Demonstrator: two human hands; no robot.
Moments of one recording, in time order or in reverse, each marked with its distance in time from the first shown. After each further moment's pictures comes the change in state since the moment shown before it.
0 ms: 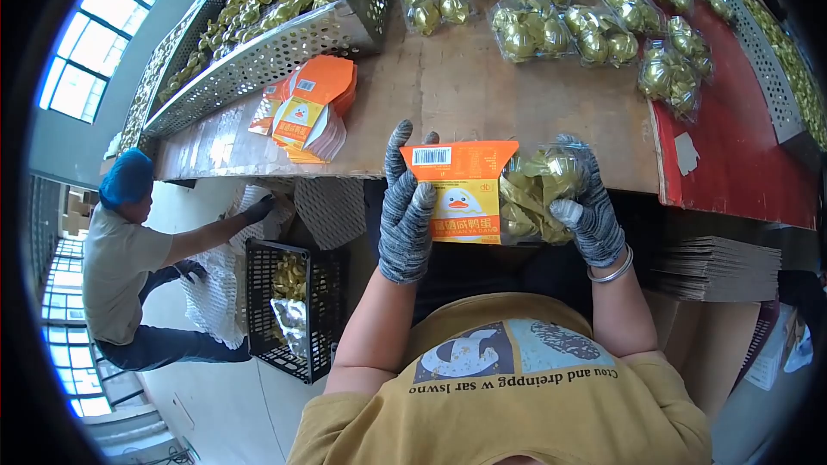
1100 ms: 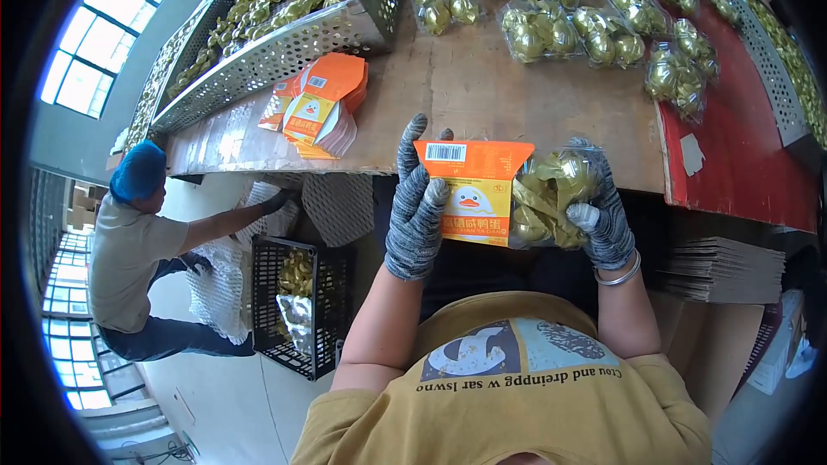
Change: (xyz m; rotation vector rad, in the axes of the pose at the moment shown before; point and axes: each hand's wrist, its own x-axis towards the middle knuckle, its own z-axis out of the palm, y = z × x) left_hand 0.002 0.010 0.002 0.057 -0.049 0.025; right_hand -0.007 -0.002 -0.001 0.092 0.000 -0.003
